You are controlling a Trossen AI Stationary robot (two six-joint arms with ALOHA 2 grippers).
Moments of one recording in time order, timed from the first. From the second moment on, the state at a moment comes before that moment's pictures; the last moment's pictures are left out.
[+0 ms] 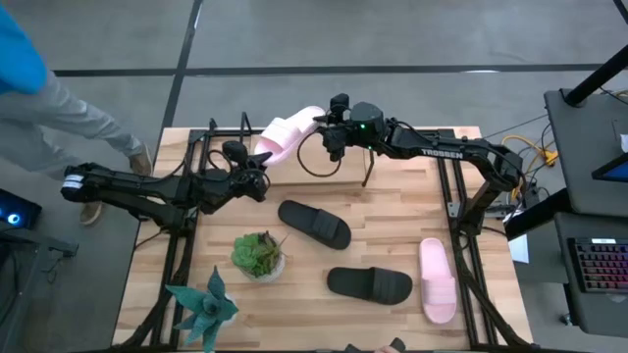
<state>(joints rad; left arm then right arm) -0.07 0.98 0.76 0.06 -0.89 1.01 -0.38 1.66 1.30 0.11 0.11 -1.04</state>
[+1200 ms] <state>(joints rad) -0.15 1.39 0.79 0.09 -1.40 0.52 -0.38 1.55 1.44 0.07 0.34 -0.63</state>
